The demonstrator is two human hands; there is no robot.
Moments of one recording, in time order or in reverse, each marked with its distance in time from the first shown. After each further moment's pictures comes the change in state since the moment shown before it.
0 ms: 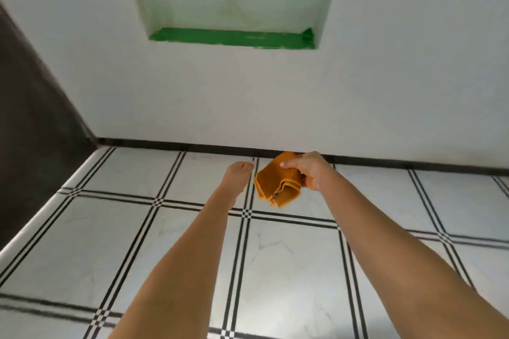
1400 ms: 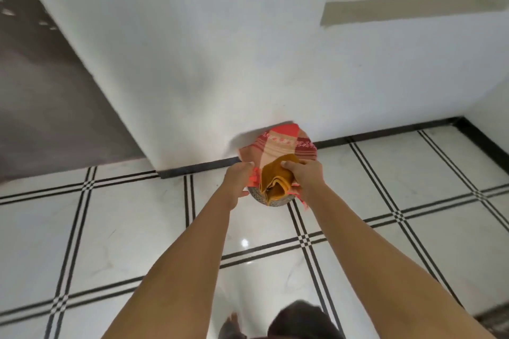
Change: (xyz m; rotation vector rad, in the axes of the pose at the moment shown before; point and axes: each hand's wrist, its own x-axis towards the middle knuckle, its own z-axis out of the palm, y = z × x) left_hand -0.599 -0.042 1.025 0.786 -1.712 0.102; right_hand -0.456 0.556 -0.827 1.251 1.800 0.278
